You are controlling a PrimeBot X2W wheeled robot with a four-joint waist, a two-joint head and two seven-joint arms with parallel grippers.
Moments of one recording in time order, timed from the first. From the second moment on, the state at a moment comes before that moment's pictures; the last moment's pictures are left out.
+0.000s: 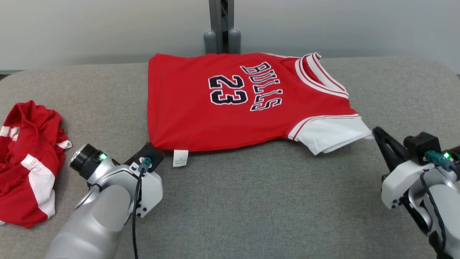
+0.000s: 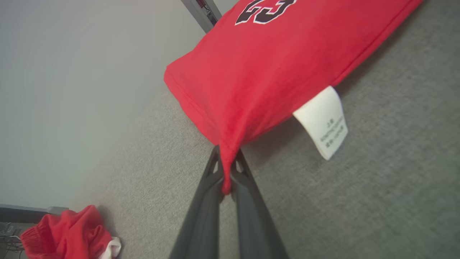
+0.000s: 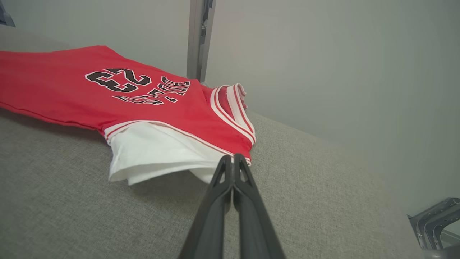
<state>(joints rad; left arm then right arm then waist) -0.79 0.13 -0.71 1.25 -0.07 0.00 -0.26 -0.56 -0.39 0.48 0.72 0.30 0.13 -0.26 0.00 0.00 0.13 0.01</state>
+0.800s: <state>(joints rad) -0.64 0.14 -0.79 1.28 -0.08 -0.08 -0.24 -0.51 -0.52 0.90 0.77 0.88 0.13 -0.16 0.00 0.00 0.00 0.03</state>
